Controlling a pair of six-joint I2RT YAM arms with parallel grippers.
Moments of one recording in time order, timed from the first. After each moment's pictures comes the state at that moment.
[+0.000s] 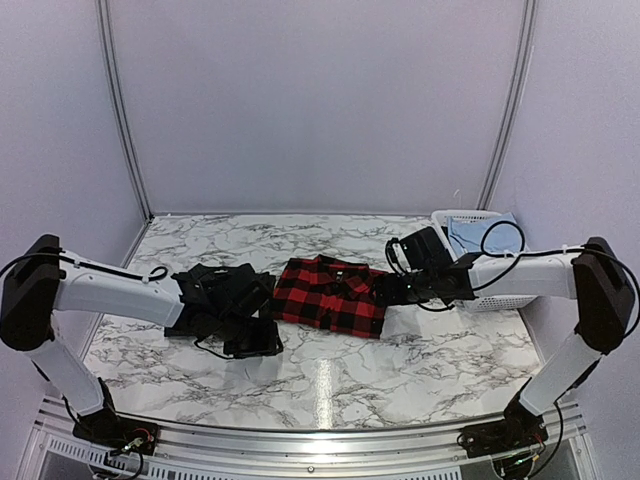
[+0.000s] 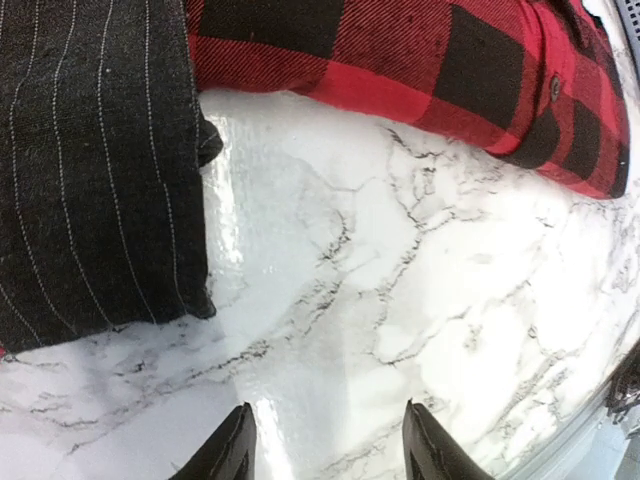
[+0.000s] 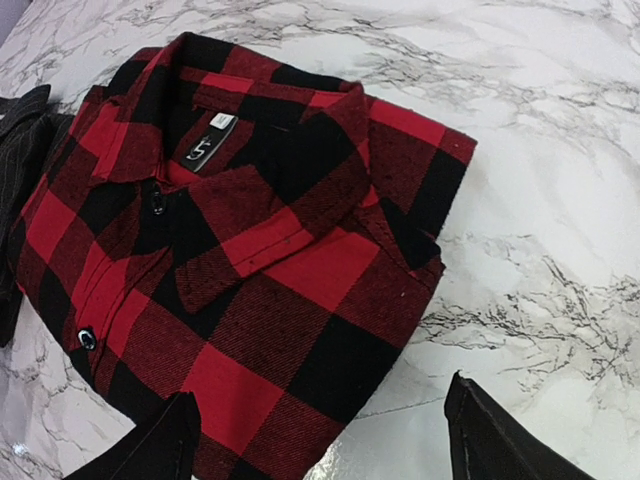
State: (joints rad) left arm -0.97 1.64 0.92 -0.35 -0.01 -0.93; right arm 0.63 1.57 0.92 -0.19 0.07 0.40
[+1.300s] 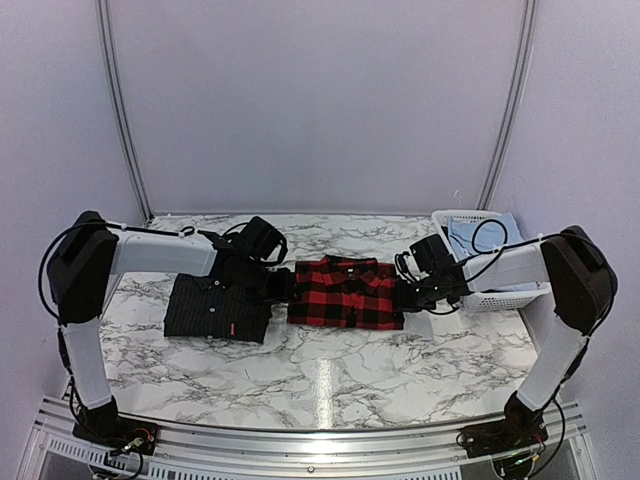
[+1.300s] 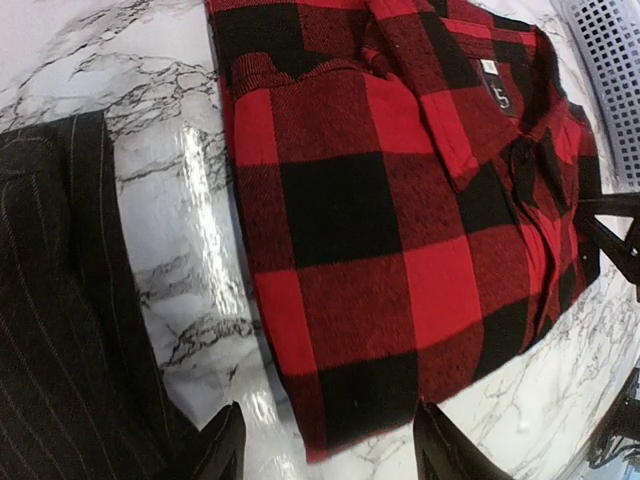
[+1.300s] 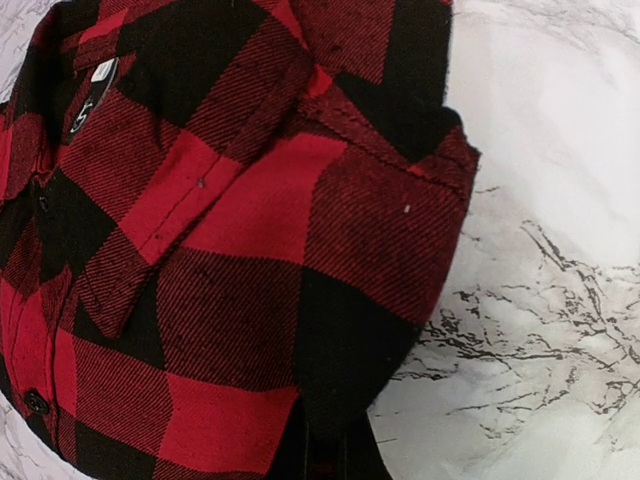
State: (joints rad) left arm -0.76 1.89 1.29 -0.37 0.12 -0.63; right arm 0.47 1.73 0.90 -0.14 -0.10 0.40
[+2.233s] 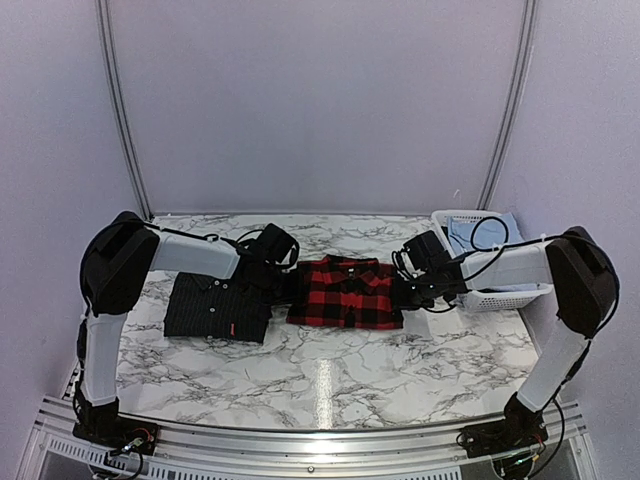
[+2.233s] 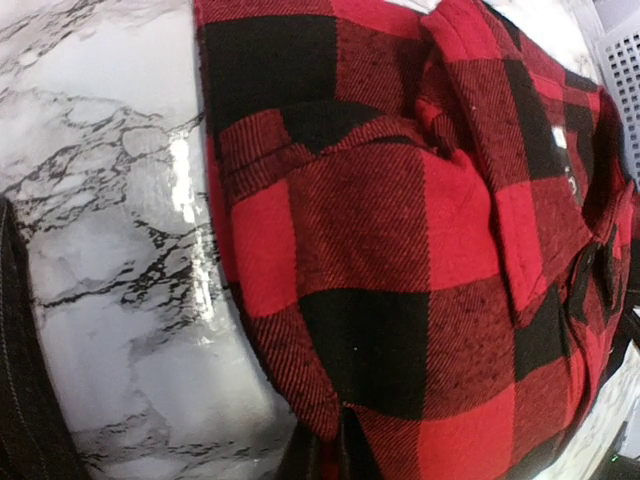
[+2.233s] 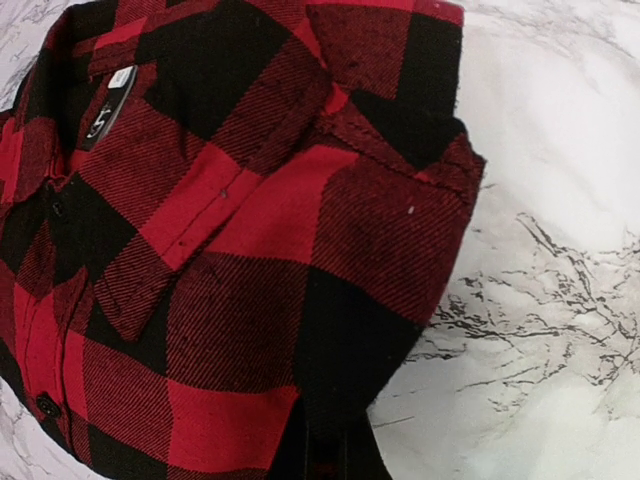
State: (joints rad) left arm -0.74 2.14 1.44 -0.24 0.14 -0.69; right arm 0.52 1.71 0.93 -0.20 -0.03 0.46
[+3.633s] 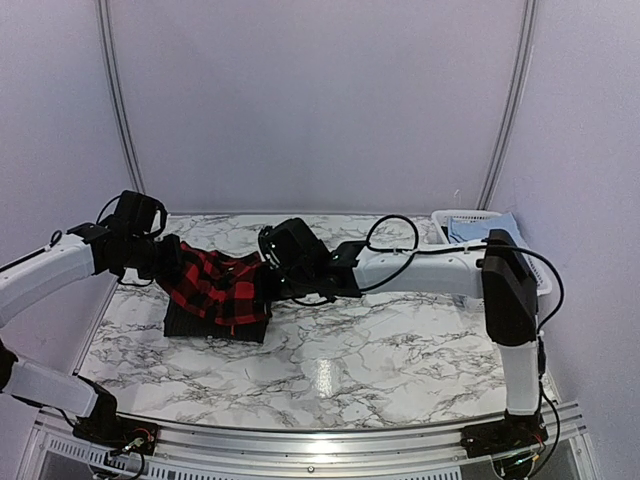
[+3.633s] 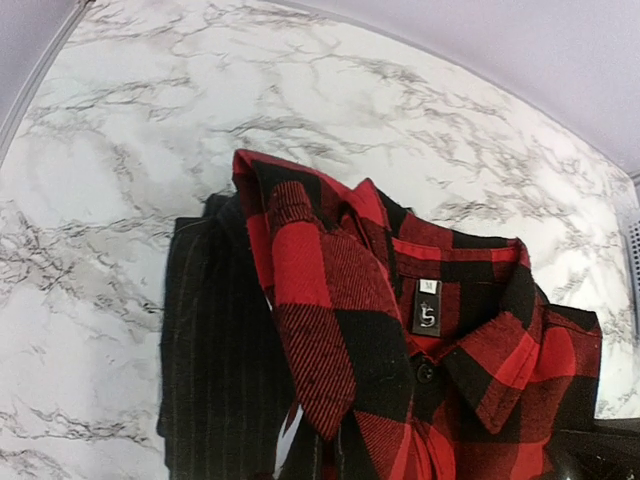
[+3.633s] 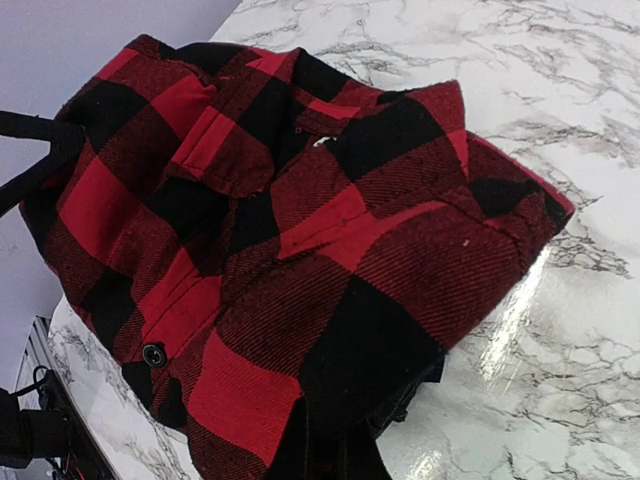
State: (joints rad) left arm -0.36 1.26 0.97 -0.52 -0.05 -0.54; right arm 1.05 2.09 1.69 -0.25 0.08 0.64
